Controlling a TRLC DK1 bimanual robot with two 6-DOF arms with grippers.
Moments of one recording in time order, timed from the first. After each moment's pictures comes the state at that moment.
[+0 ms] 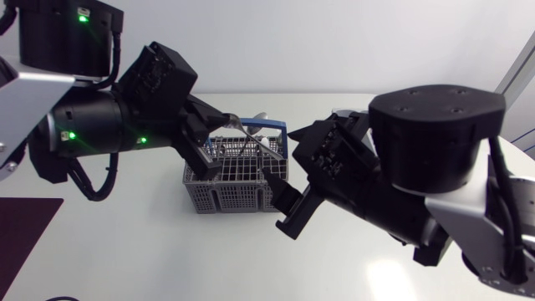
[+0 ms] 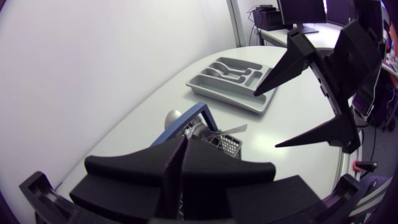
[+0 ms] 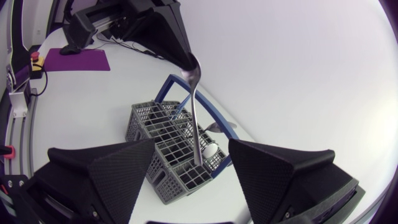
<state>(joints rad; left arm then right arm) -0.63 1.20 0.99 -0.29 0.06 0.37 0.92 1.14 0.69 0.10 0.25 -0.42</state>
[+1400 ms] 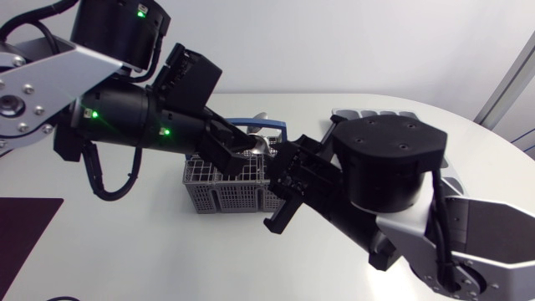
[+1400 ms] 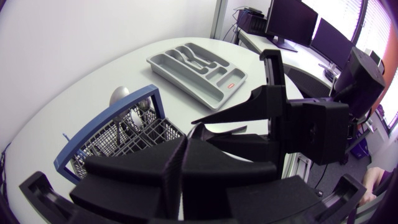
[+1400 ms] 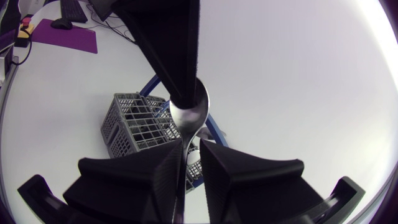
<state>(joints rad) -0.65 1.32 1.12 -0.48 0.27 0.09 0.96 1.28 0.64 0.36 0.38 -0.61</state>
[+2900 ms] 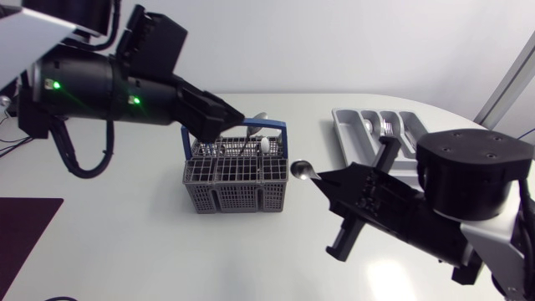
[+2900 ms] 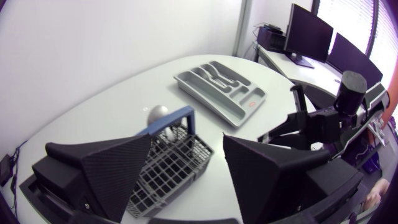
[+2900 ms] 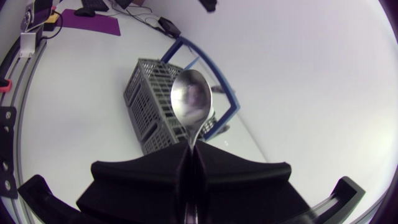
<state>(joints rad) -0.57 1.27 1.17 -0.48 0.22 0.09 0.74 0.96 0.49 0.05 0.08 -0.64</state>
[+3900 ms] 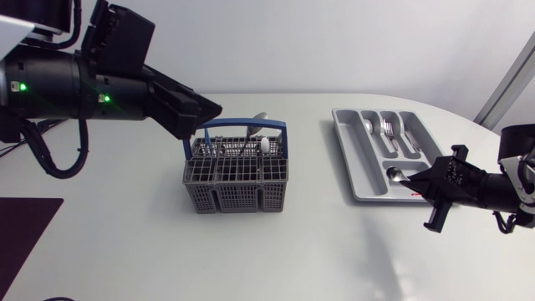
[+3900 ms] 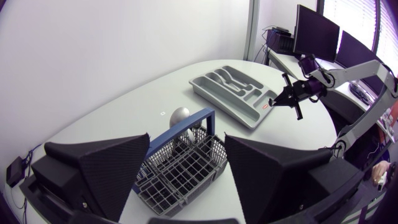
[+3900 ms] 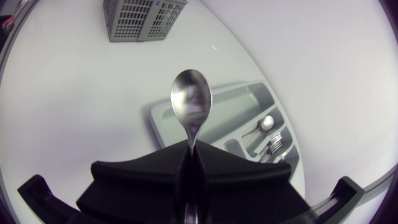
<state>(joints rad) -0.48 1.20 1.13 -0.47 0.21 0.16 -0.33 1.38 0.60 -0.13 -0.60 -1.31</state>
